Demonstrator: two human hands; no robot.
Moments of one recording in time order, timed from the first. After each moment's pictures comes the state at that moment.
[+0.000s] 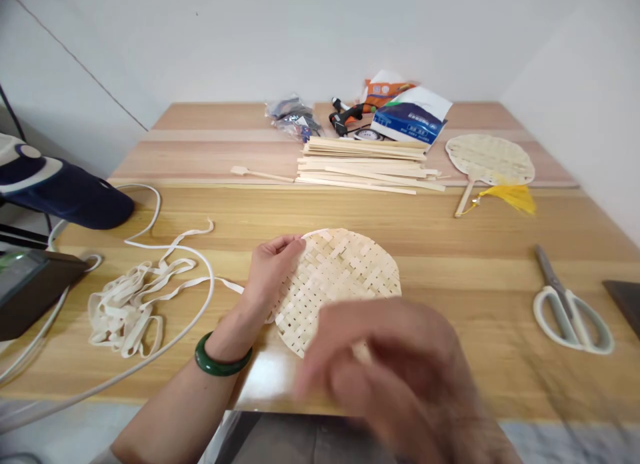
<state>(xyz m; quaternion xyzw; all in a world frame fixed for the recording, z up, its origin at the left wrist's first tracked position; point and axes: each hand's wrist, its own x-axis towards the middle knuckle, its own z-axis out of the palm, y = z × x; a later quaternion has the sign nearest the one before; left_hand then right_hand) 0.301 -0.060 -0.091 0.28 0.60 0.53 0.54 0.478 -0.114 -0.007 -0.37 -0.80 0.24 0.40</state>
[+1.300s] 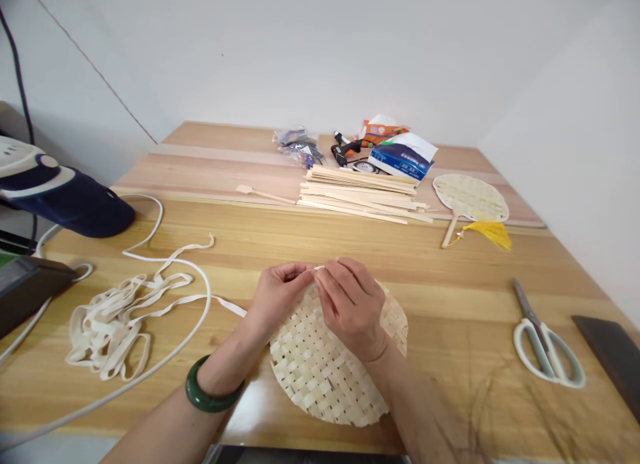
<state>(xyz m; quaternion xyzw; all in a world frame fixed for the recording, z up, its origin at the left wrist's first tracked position) 0.308 -0.064 -0.083 0.33 0.56 0.51 0.56 0.444 -0.048 -0.072 -0.30 -0.83 -0.11 0.46</state>
